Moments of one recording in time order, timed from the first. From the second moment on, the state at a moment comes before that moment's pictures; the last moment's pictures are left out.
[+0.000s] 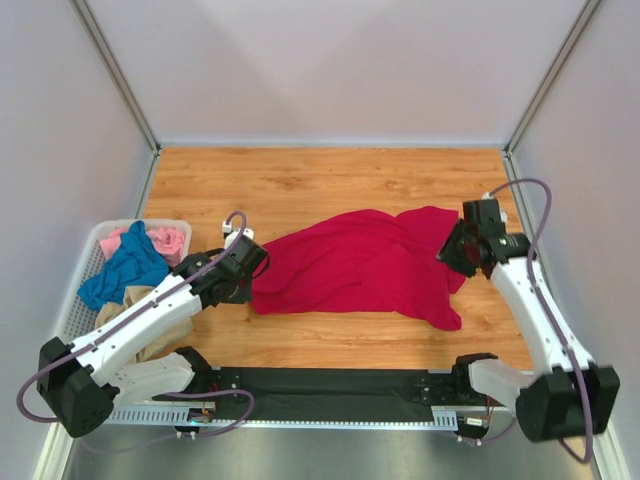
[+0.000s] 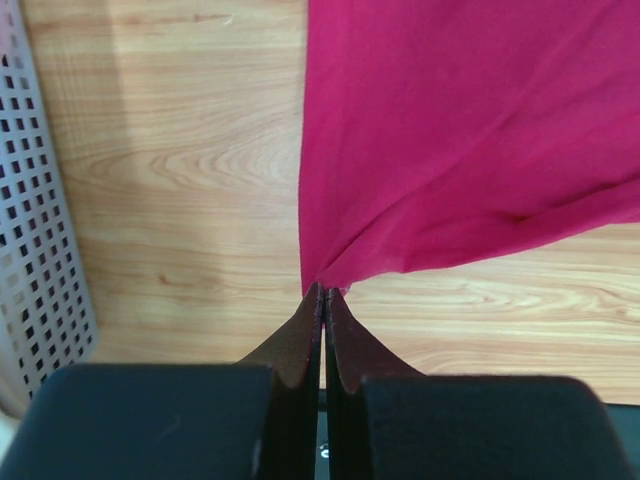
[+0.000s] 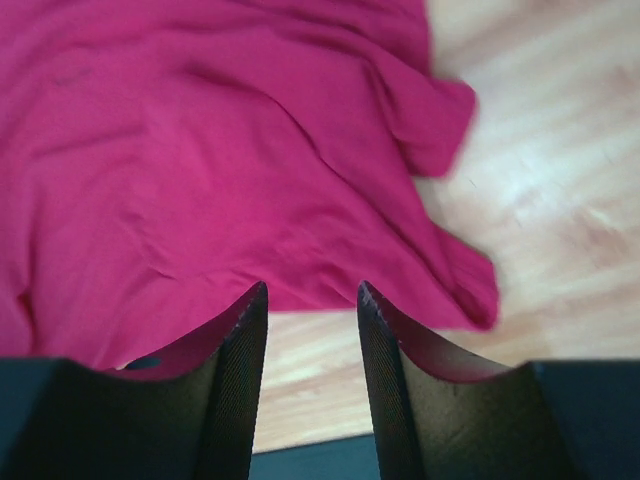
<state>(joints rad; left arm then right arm) -0.71 1.07 0.88 -1.01 -0.40 -0.60 0.12 1.02 0.92 -0.91 0.09 0.65</state>
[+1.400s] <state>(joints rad) -0.71 1.01 0.85 -0.88 -0.28 -0.59 0.18 1.92 1.31 -0.62 -0.21 0.14</state>
